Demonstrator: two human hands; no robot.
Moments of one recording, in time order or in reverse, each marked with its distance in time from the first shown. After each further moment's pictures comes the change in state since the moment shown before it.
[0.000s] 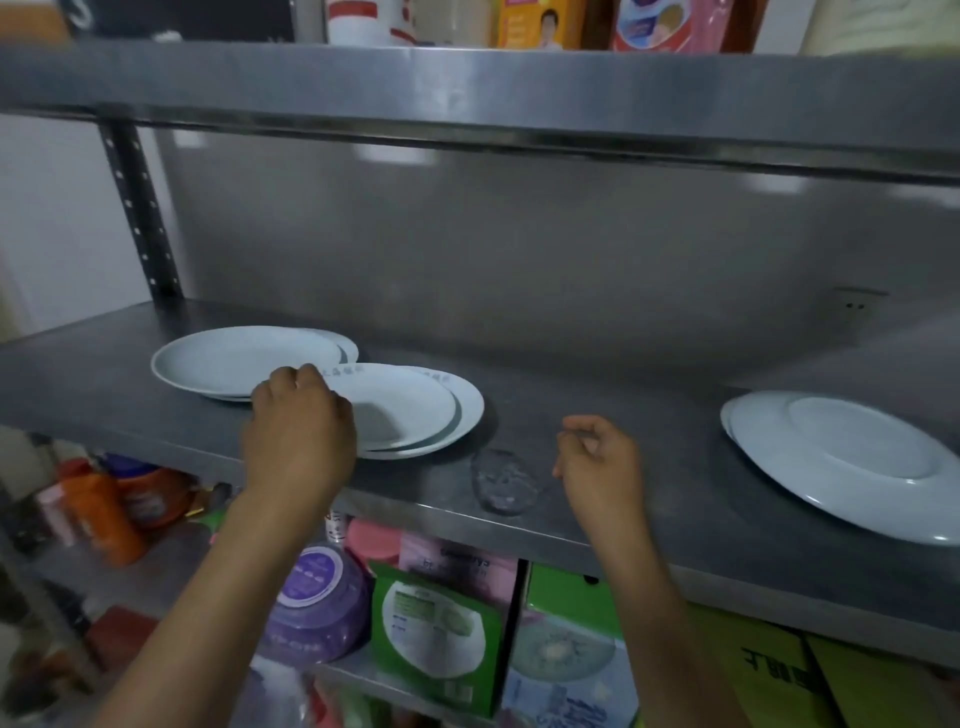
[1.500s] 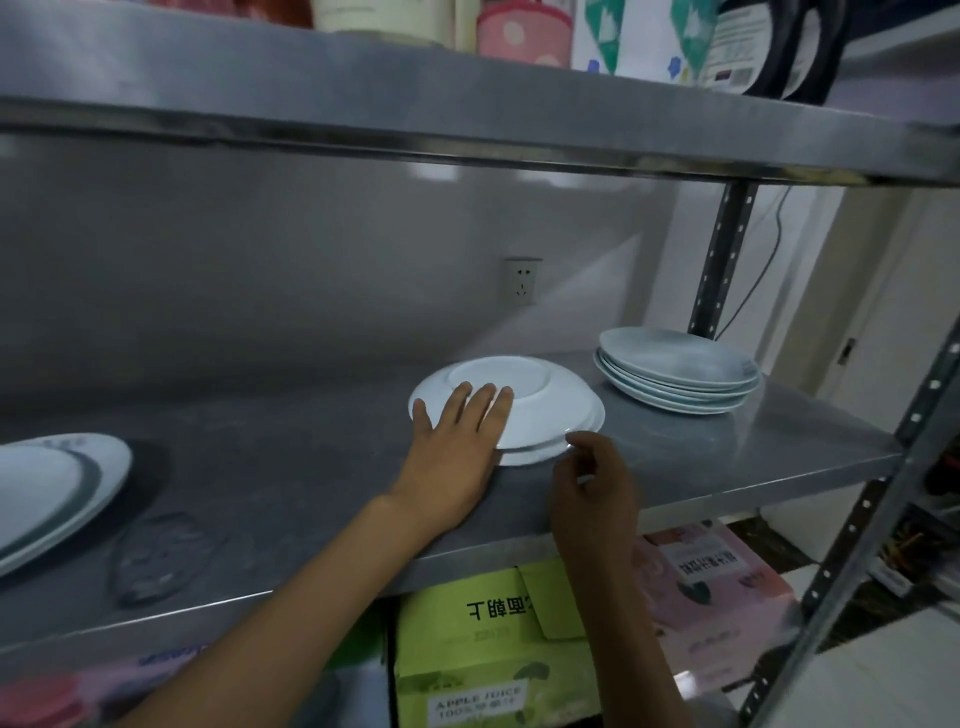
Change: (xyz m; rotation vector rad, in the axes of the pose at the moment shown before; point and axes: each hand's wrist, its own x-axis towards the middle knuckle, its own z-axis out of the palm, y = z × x) left_hand -0.127 0.326 0.108 -0.210 -0.318 1.141; right_hand -0.010 0.067 -0.242 -0.370 0.682 -0.087
